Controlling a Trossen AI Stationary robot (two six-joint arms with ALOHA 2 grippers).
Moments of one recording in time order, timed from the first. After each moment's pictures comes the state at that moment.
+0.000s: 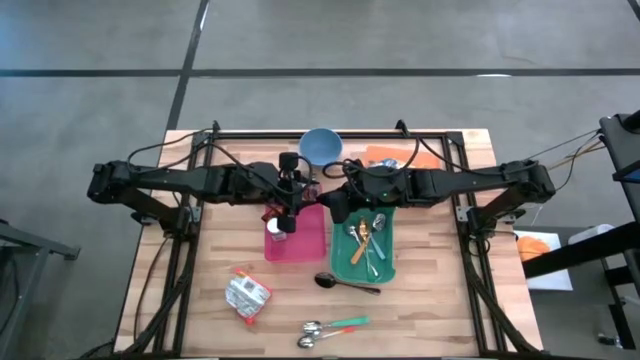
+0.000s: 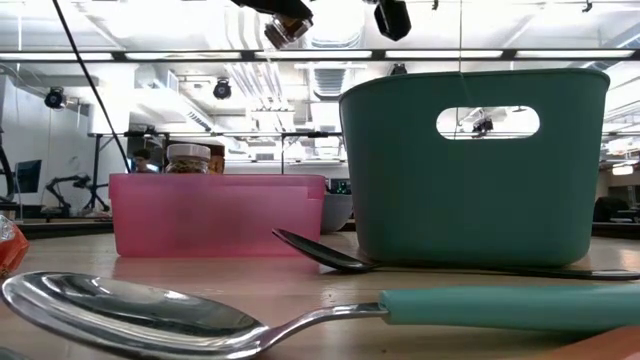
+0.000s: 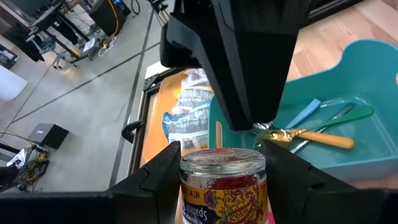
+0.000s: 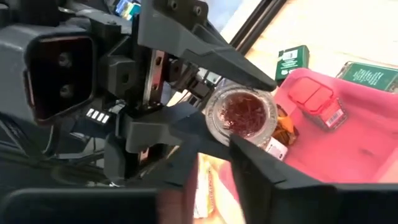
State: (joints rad) left arm -0.03 1.36 1.21 -0.34 -0.24 0.44; right arm 0.08 1.52 1.37 -0.25 0.20 0.99
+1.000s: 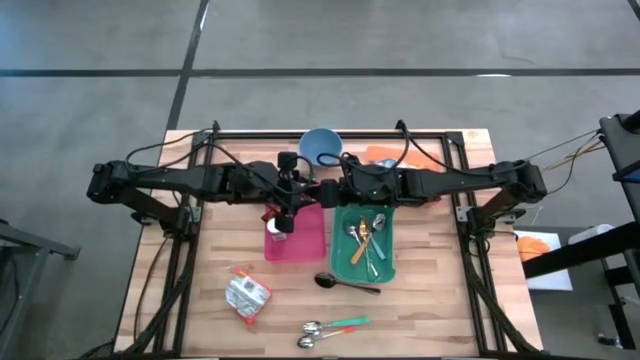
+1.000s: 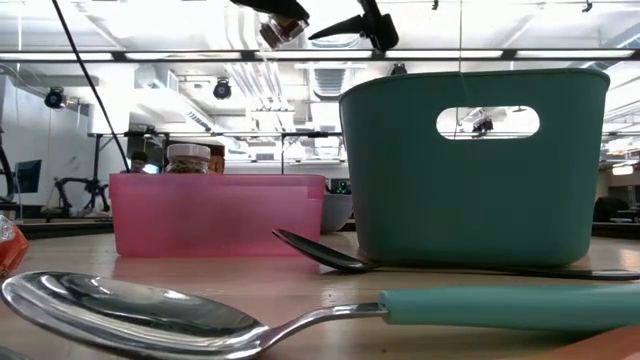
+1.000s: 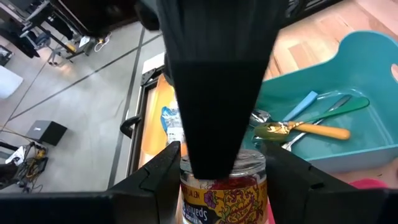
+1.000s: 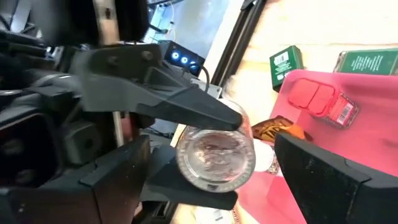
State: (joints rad) left arm -0.03 1.36 1.23 -0.39 -0.24 0.44; right arm 0.05 1.58 1.37 -0.17 0.27 1.21
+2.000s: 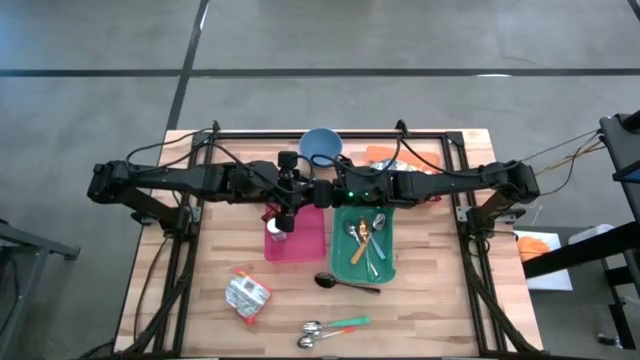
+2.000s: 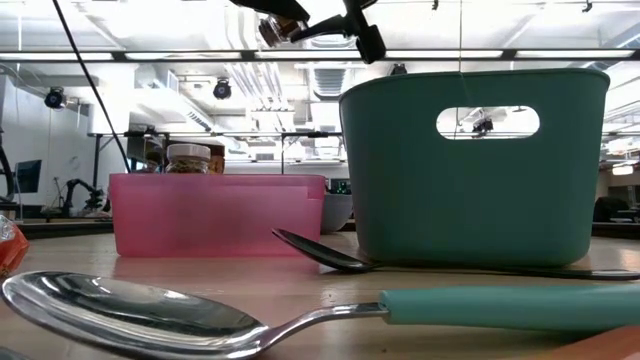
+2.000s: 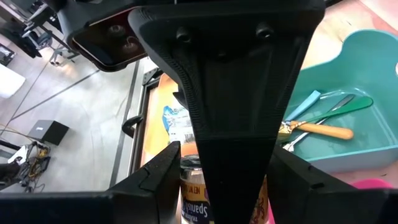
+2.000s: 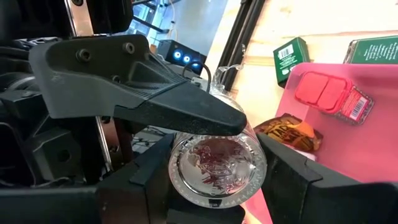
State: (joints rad) left arm -0.03 1.36 1.23 -0.39 -0.24 0.44; right arm 0.04 1.63 1.37 -0.11 0.25 1.25
